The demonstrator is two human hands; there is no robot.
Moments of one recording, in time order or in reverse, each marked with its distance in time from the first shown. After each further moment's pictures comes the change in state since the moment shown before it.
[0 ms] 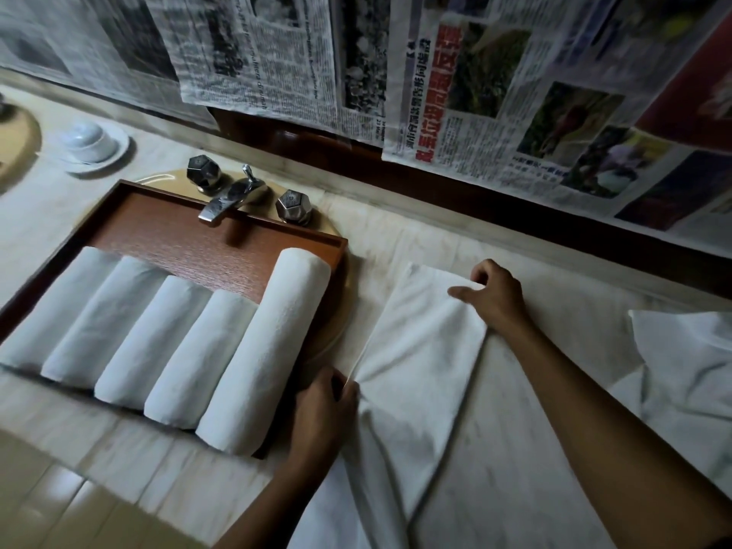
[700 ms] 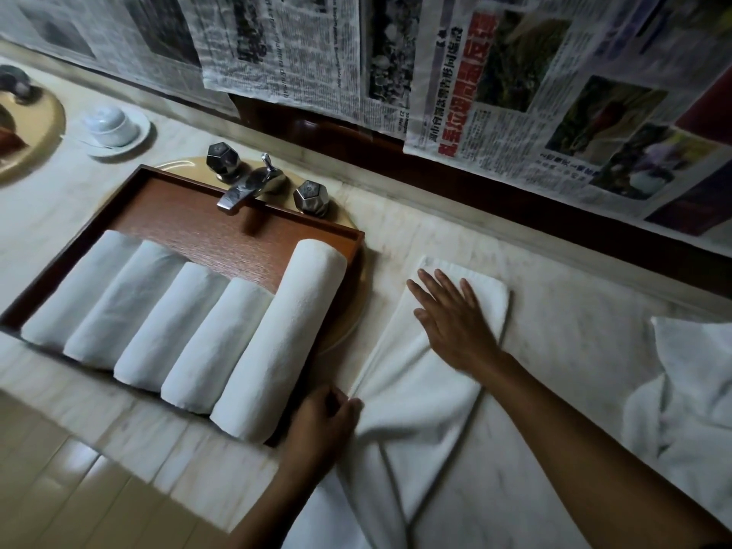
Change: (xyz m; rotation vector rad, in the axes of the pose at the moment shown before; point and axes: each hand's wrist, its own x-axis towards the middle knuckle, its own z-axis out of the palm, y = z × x) left_hand -0.020 -0.022 -0.016 -0.101 -0.123 -0.148; right_hand -0.041 0.007 0.073 -0.636 -0.153 -0.668
